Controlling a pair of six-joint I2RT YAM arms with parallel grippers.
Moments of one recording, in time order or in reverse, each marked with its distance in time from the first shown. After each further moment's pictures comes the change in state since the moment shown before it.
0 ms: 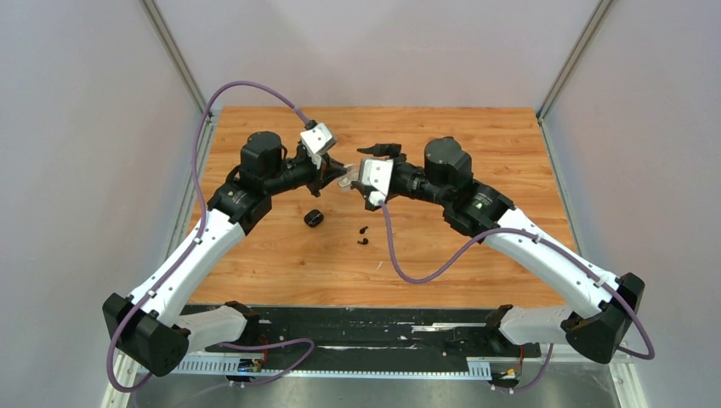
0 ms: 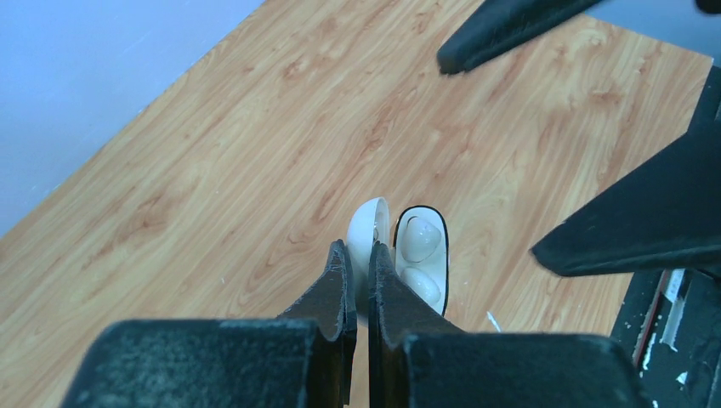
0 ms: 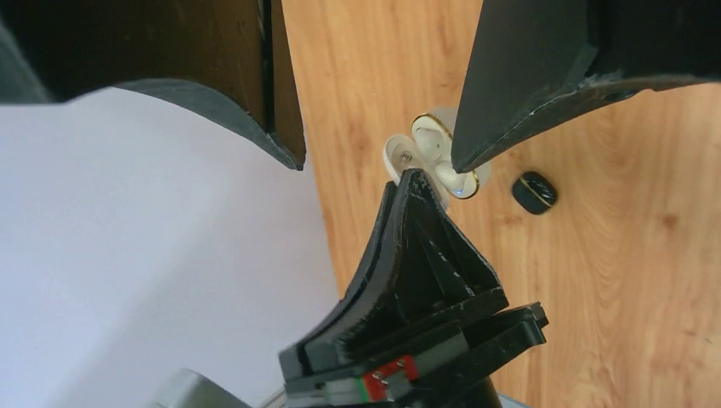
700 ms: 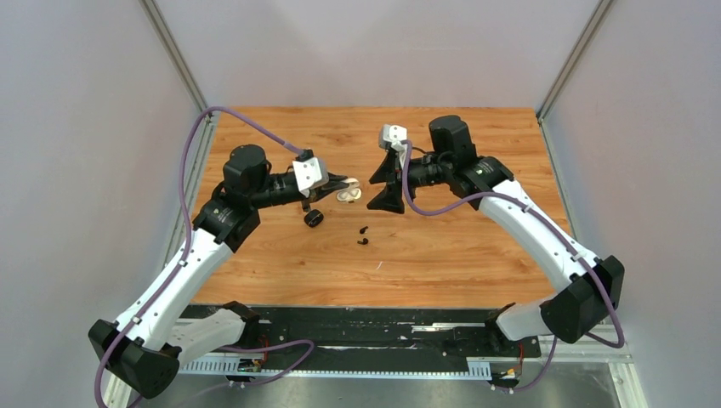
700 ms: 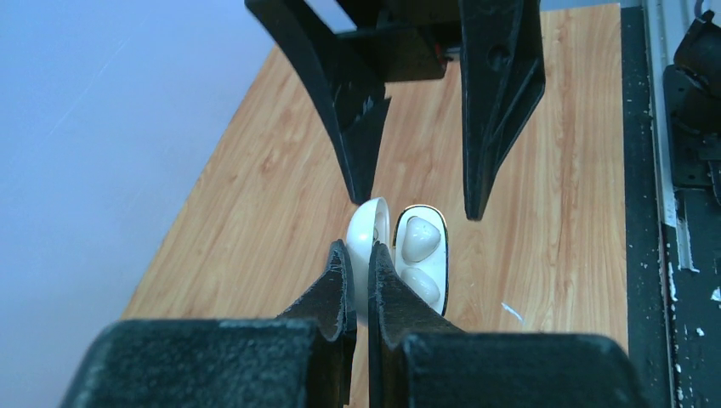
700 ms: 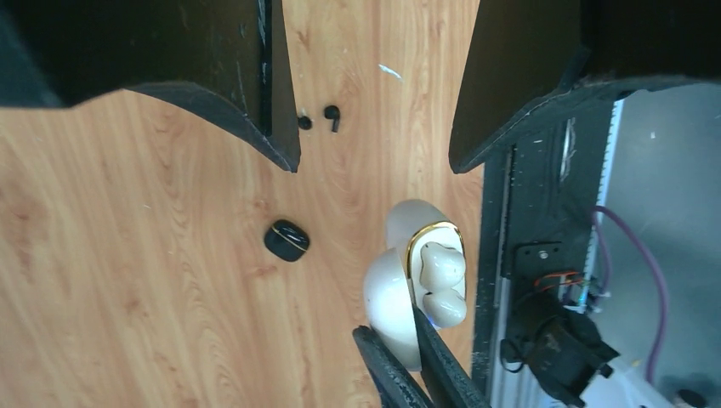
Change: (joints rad) left arm 0.000 -0.137 -0.073 0.023 0.247 0.281; right arm -0.266 0.117 0.096 -0.329 -0.501 0.529
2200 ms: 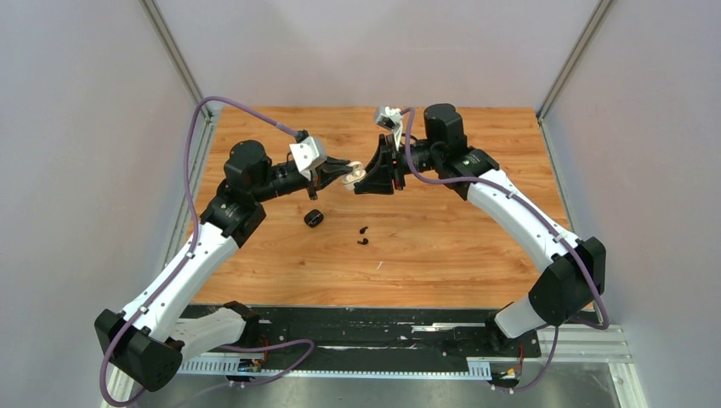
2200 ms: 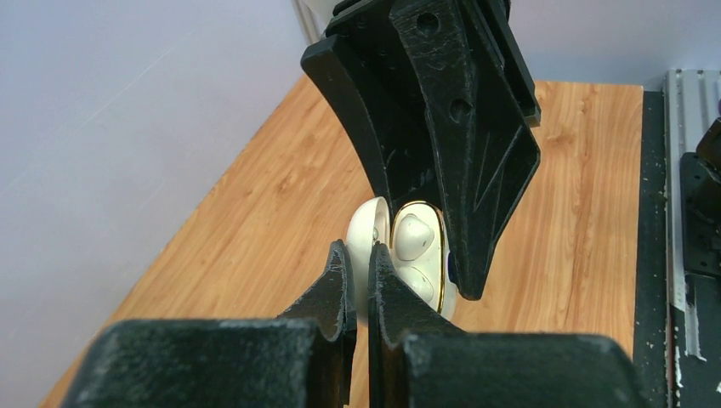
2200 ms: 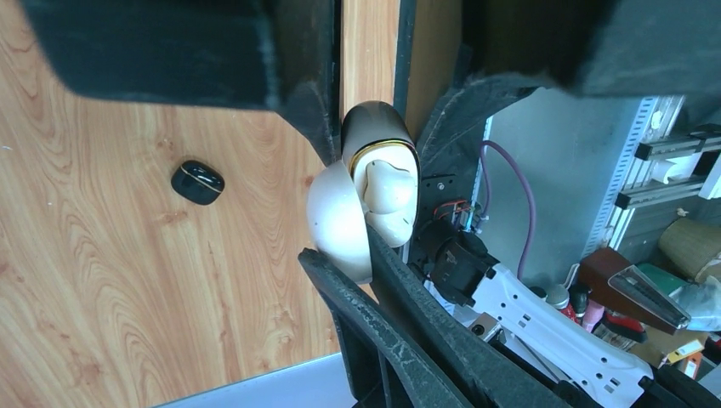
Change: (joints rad) left arm 0.000 0.045 -0.010 0.208 -0.060 -0.208; right arm -0.019 0.124 0.041 0.253 -0.224 0.411
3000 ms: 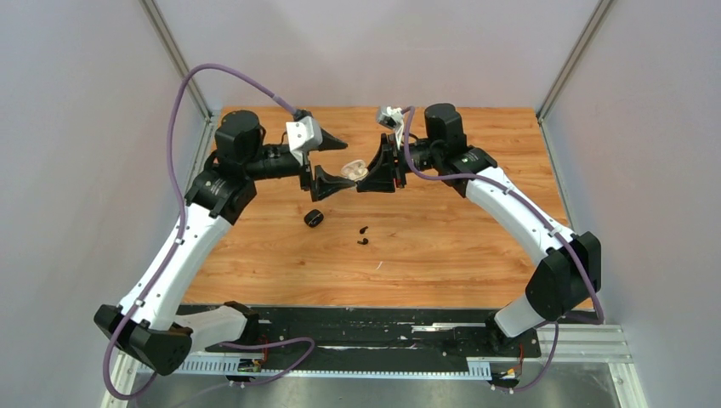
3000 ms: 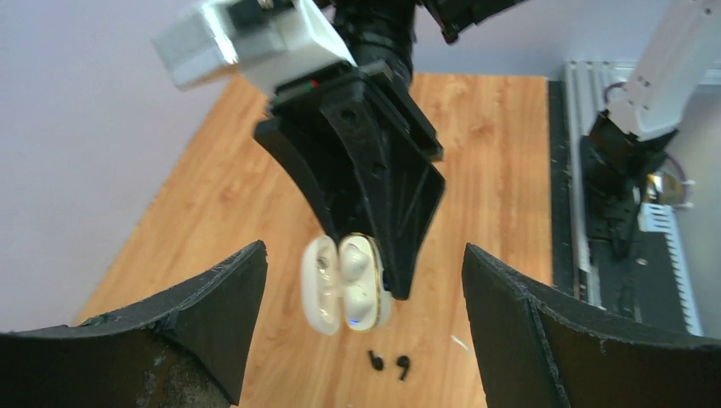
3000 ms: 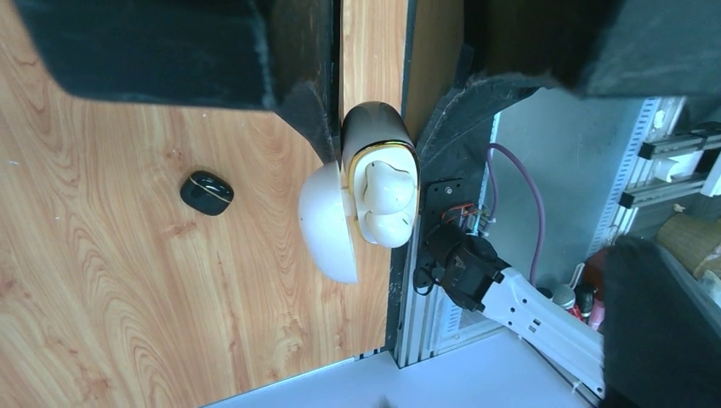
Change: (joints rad) left arm 0.055 0.093 0.317 -0.322 0.189 0.045; right arm -0.024 0.029 -0.010 0.016 -0.021 0.010
